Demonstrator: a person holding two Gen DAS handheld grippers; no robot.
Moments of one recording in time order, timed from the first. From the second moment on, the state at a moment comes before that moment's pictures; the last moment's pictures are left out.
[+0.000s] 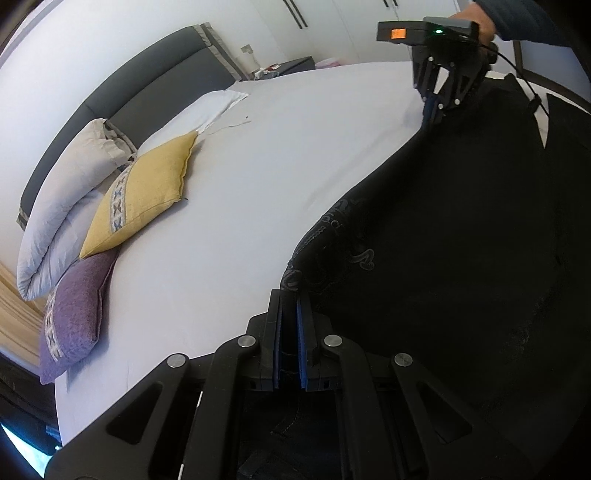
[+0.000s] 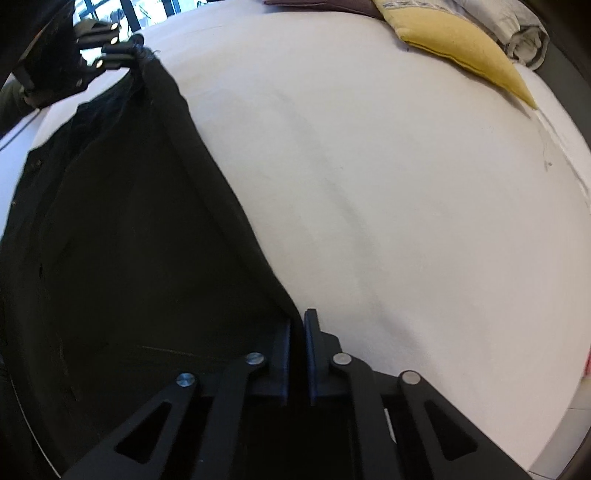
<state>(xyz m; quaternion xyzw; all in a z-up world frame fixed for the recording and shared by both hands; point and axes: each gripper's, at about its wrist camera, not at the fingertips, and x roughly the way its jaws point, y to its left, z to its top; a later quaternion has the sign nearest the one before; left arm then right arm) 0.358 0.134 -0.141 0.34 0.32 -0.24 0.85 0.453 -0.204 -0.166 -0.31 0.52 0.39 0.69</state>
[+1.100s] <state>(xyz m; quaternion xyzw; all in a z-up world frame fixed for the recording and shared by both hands) 0.041 0.140 -0.158 0.29 0.36 -0.23 0.86 0.108 -0.173 -0.133 -0.39 0.38 0.26 0.80</state>
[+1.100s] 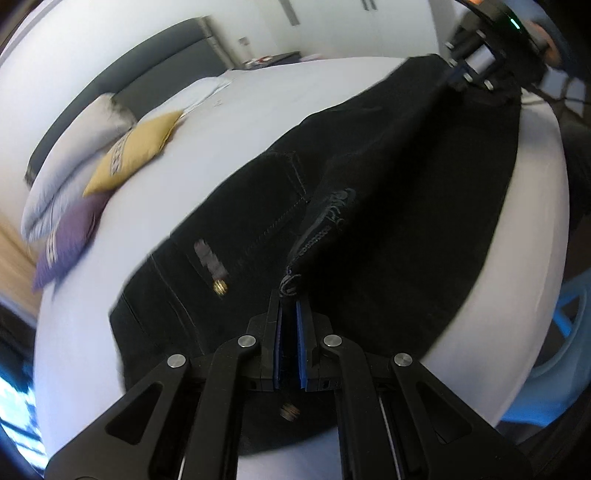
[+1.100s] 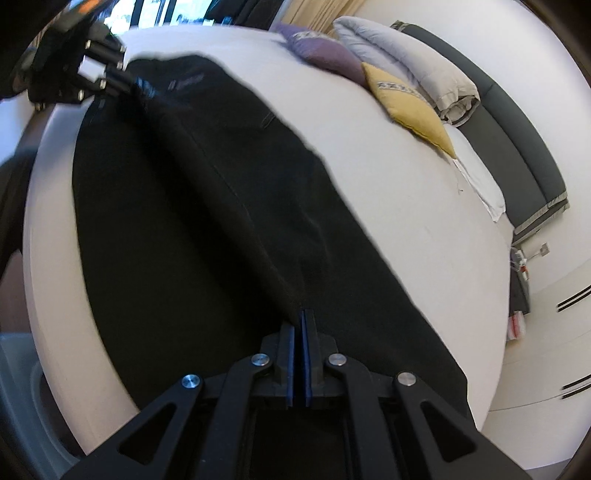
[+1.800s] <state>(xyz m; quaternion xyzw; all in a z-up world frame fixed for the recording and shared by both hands) 0.011 0.166 -0.169 0.25 0.38 -0.21 0.87 0.034 -0.144 -0.155 -0.41 0.40 0.25 0.78</state>
